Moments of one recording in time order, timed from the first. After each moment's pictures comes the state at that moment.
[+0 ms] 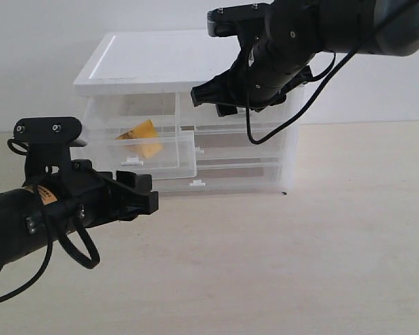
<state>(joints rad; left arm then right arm) -0.65 1.54 -0.58 -0.50 -0.46 0.18 0.56 1.90 -1.60 -0.25 0.57 0.34</state>
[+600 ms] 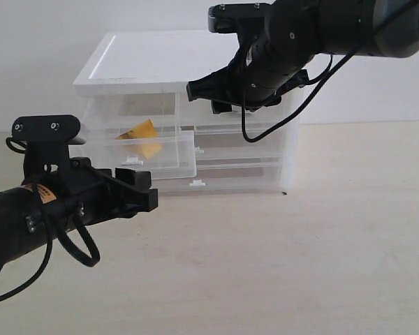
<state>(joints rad) -0.65 1.54 -0.58 -0.50 -0.48 0.18 0.56 1.90 -1.59 -0.23 0.54 0.39</state>
